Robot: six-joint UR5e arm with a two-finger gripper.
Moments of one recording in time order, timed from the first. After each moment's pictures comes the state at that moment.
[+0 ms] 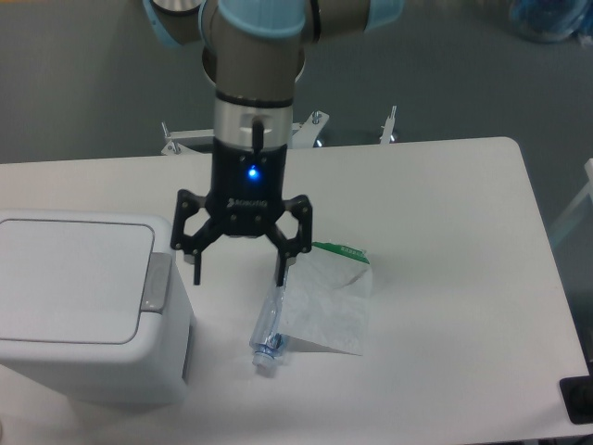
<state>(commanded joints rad) 2.31 -1.78 -1.50 -0.86 1.26 0.12</state>
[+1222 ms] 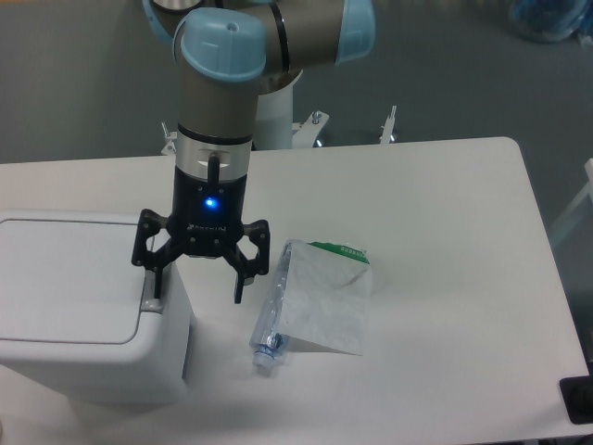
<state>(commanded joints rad) 2.26 -1.80 -1.52 -0.86 1.26 0.12</state>
